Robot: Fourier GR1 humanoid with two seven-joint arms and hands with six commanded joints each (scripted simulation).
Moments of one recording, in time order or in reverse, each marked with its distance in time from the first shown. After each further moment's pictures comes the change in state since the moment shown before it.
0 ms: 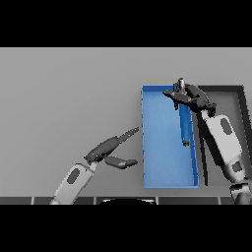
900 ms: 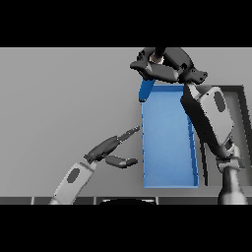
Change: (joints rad) left arm -0.013 -0.001 0.004 -0.013 0.016 -0.005 0.028; right arm -0.461 0.100 -0.118 -0.148 -0.194 0.158 -0.236
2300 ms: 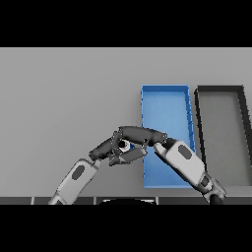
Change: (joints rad) left arm -0.064 -0.004 -0.033 0.066 -0.076 -0.004 -0.150; right arm 0.498 0.225 0.293 -0.402 0.407 0.345 -0.113
